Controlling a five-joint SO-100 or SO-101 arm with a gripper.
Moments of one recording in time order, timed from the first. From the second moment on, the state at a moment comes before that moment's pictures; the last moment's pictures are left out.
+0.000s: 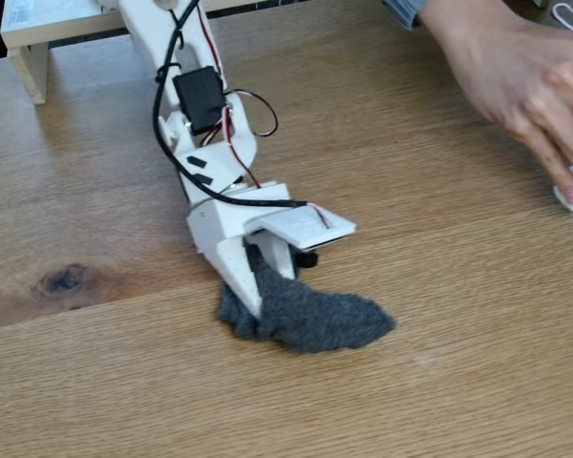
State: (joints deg) arm -3.3 14.3 49.6 12.0 -18.6
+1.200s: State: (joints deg) arm 24.5 66.4 74.0 73.2 -11.7
